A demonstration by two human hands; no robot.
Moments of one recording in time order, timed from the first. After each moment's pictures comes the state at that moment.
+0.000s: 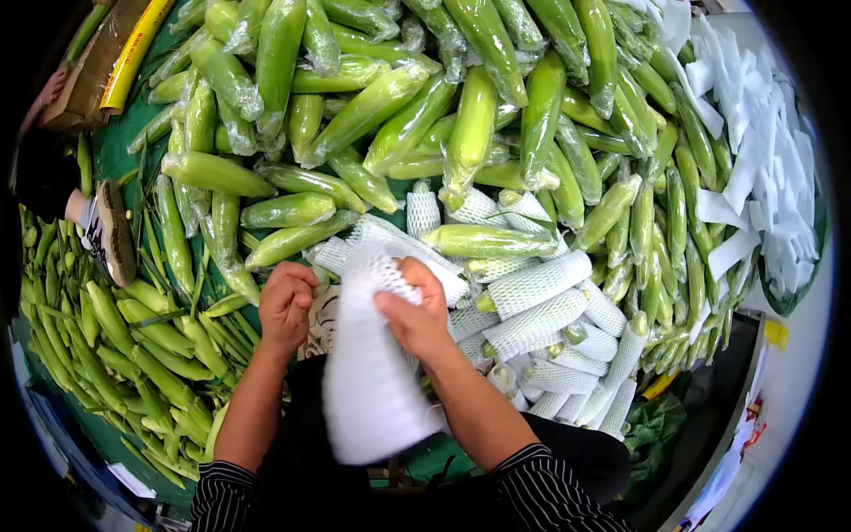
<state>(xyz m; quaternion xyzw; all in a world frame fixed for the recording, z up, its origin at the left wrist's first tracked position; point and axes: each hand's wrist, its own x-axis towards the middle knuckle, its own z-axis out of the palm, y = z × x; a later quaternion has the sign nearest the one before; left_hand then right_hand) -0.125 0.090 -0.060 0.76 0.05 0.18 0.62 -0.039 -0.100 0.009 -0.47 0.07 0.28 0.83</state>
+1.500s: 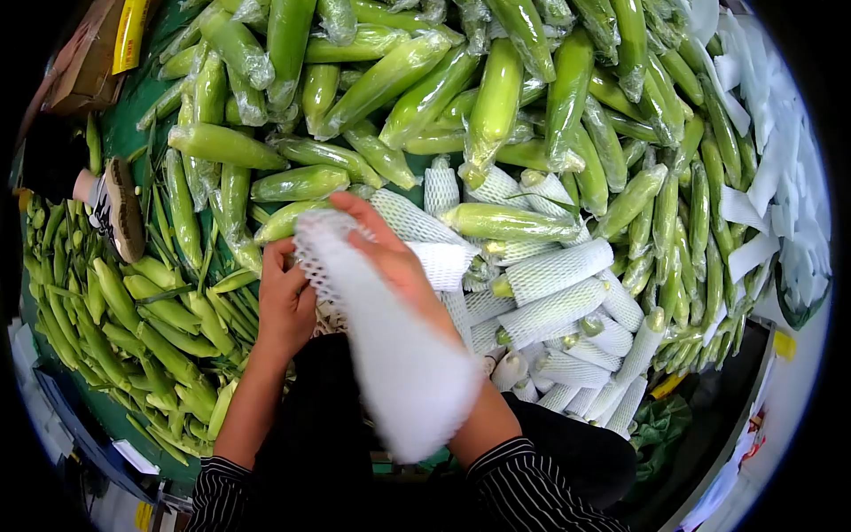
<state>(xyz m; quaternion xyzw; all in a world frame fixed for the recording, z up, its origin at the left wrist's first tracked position) -0.138 0.082 -0.017 0.82 0.19 0.10 0.52 -0.026 -0.049 0.024 -0.30 0.17 0.46 0.82</state>
